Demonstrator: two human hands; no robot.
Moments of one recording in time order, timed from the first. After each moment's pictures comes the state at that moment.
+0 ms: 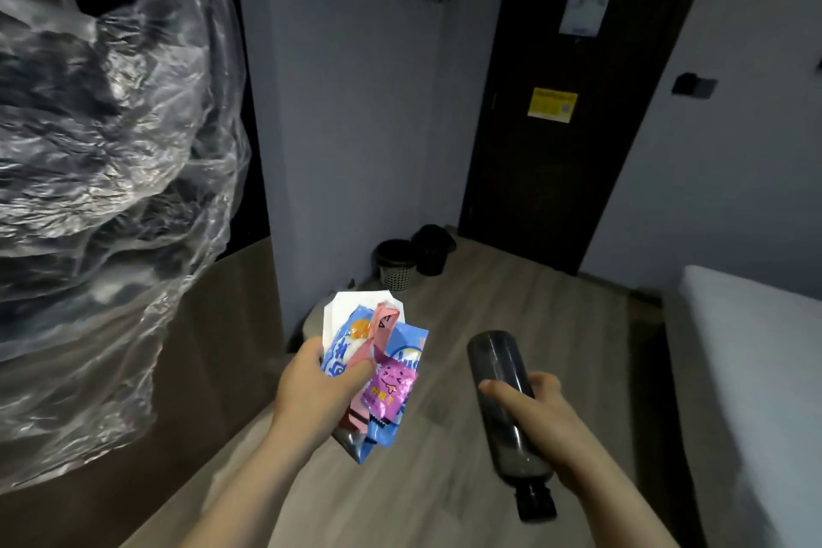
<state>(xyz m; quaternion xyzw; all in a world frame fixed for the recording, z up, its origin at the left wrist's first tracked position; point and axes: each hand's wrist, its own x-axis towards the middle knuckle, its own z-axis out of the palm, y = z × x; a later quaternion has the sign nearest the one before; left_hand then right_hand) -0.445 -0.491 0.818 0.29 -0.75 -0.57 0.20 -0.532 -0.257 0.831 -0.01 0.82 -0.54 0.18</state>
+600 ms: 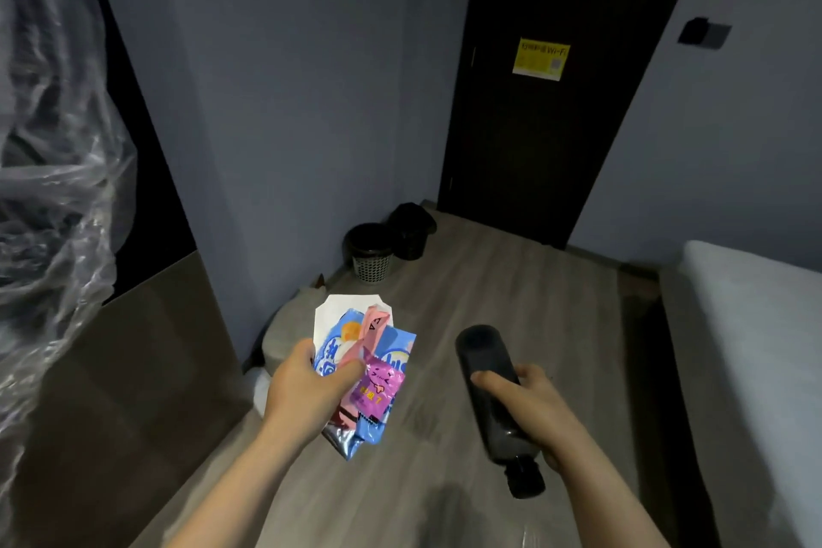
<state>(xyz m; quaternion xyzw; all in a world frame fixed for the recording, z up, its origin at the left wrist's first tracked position) -0.685 -0.561 0.776 0.32 -0.77 -0.54 0.13 -0.763 -0.324 0.790 0.05 0.82 -0.53 0.22</state>
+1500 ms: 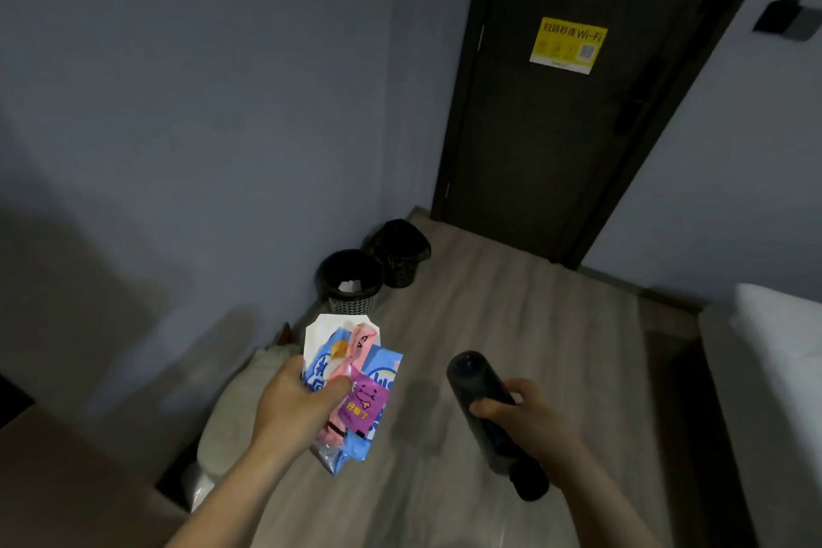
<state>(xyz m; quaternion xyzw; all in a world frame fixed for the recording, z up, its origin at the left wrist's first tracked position) -1.087 -0.701 0.739 0.32 -0.74 -0.59 0.06 -1.174 -0.444 0.742 0.08 0.83 -0.49 0.25</state>
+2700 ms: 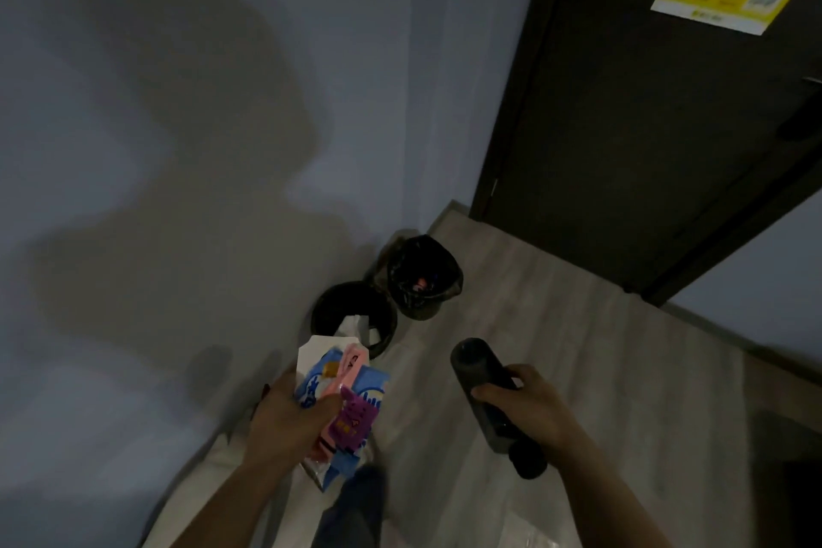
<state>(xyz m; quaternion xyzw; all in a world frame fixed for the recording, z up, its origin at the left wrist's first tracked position) -1.539 -0.818 0.647 0.43 -0.75 -0.50 0.00 -1.682 -0.565 0.681 0.07 0.82 -0.45 0.35</state>
